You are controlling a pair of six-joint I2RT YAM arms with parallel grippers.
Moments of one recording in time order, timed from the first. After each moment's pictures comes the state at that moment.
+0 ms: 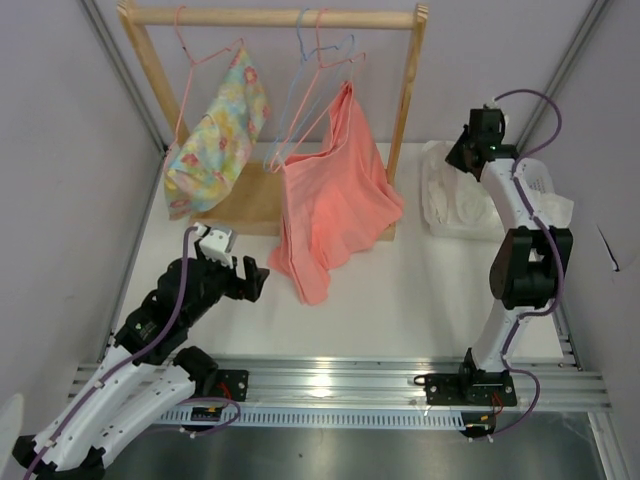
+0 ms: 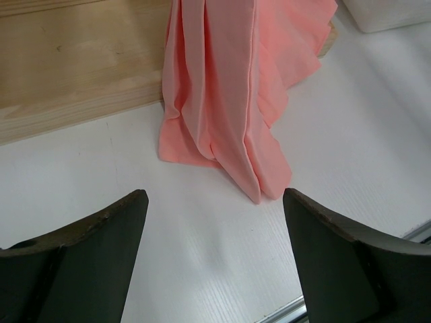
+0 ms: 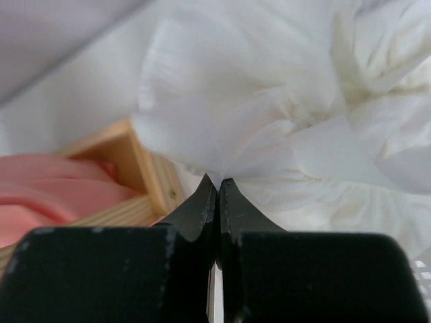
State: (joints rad) left arm -0.61 0.50 0.69 -0.54 -0.13 -0.19; right arm 0.02 1.90 1.72 -0.49 0.11 0.49
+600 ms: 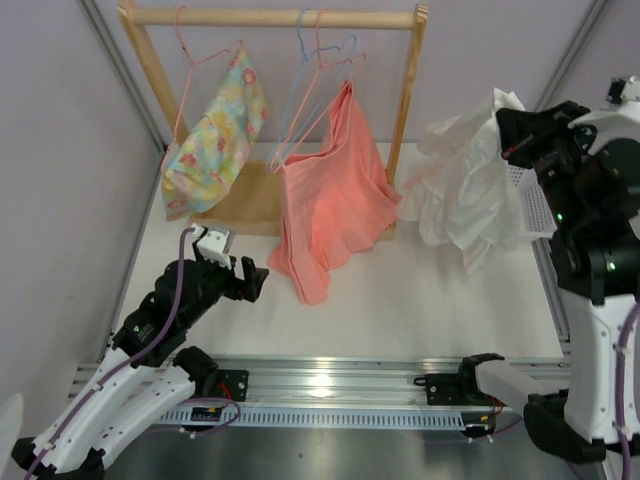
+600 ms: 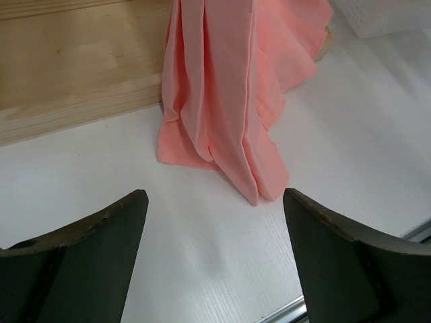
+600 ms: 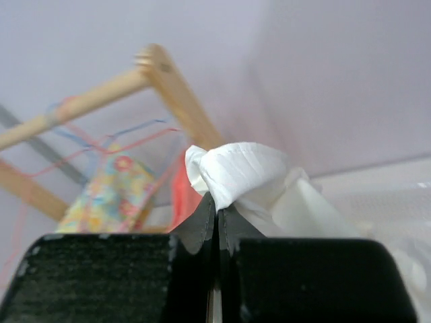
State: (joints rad) left arm -0.61 0.49 0.69 -0.54 -0.13 -0.19; right arm 0.14 1.14 1.79 -0.54 0.04 0.46
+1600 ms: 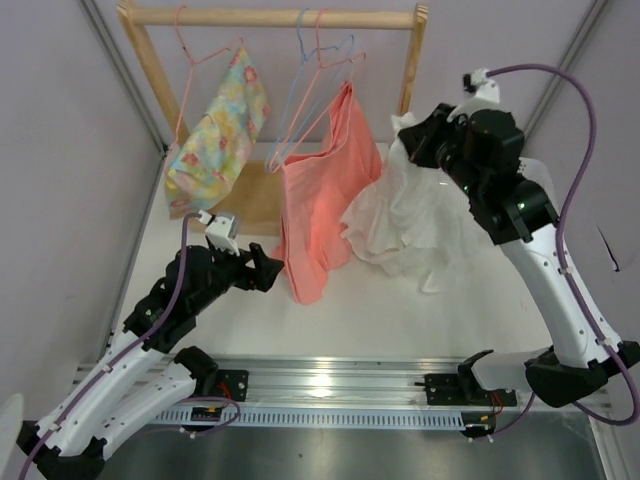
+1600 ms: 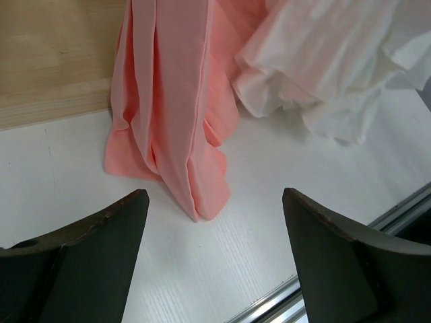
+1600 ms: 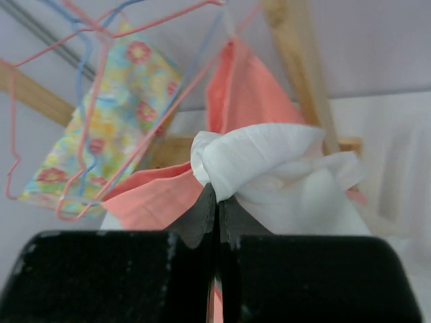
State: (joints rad) left arm -0.61 0.61 0.72 -0.44 -0.04 -0.35; right arm 0.46 1.33 1.76 -0.55 0.10 0.47
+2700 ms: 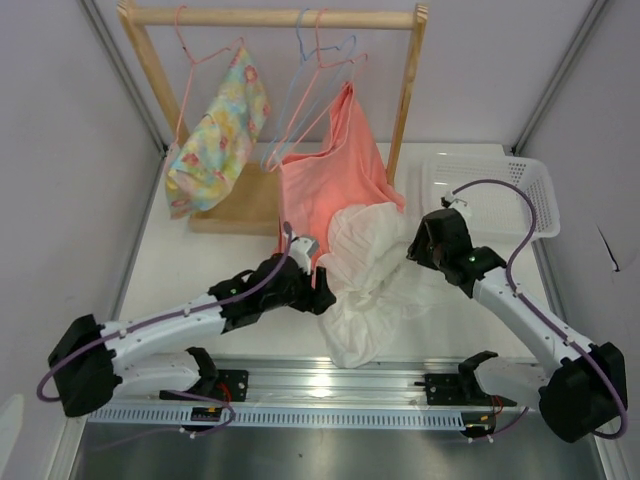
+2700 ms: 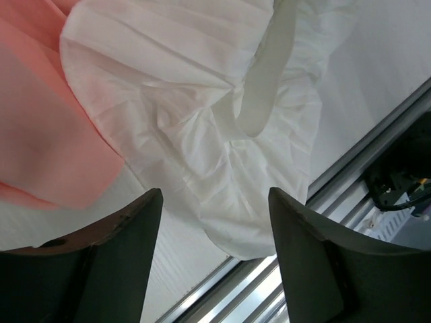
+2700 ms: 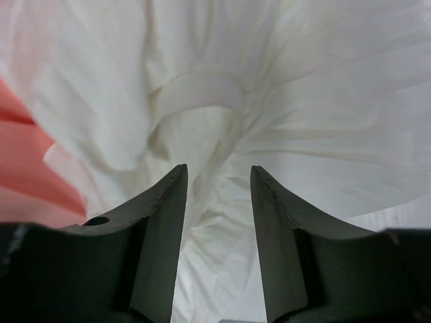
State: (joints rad) left arm -0.93 1.05 0.61 -0.15 -0.02 -0.57; right arm 0.49 1.11 0.84 -0.48 0.26 0.68
